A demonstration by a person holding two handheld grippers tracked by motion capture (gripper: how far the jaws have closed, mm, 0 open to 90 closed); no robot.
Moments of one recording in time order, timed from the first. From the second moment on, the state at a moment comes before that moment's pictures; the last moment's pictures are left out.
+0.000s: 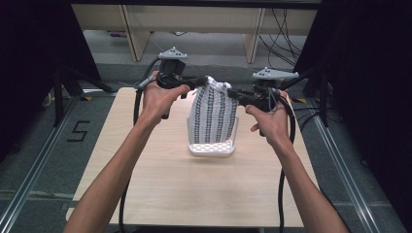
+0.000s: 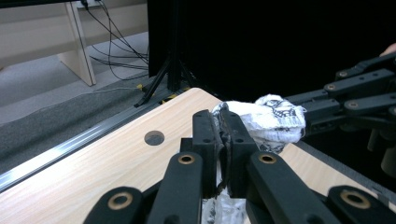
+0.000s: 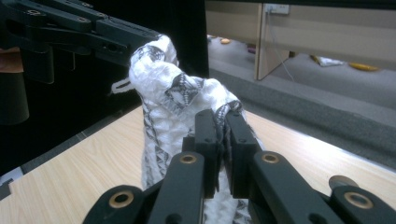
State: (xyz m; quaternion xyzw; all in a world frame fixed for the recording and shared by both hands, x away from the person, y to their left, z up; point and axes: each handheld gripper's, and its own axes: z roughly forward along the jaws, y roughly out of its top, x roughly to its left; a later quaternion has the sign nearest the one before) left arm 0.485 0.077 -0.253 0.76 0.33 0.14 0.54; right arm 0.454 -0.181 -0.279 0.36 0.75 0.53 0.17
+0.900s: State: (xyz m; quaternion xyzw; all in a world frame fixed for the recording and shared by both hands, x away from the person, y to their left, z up) left arm 0.542 0.086 -0.313 0.73 0.42 0.09 0.53; right arm 0.518 -0.175 -0.318 0.44 0.74 0.49 0.14
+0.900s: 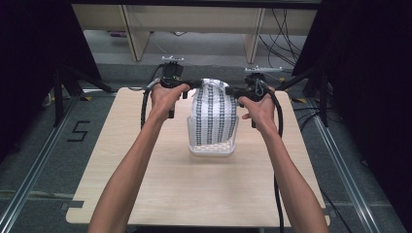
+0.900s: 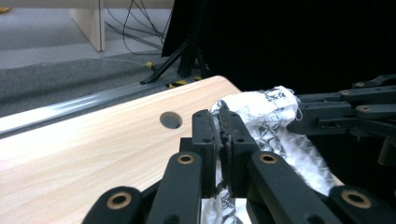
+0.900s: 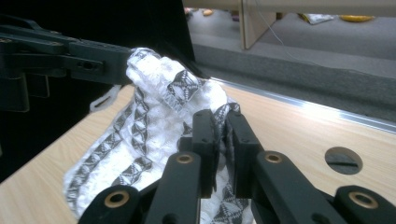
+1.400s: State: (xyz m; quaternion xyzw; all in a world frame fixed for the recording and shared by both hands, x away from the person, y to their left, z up) left arm 0.549 0.087 -0.339 0.74 0.43 0.07 0.50; right arm 0.531 -0.164 -0.337 0.46 0.76 0.45 0.13
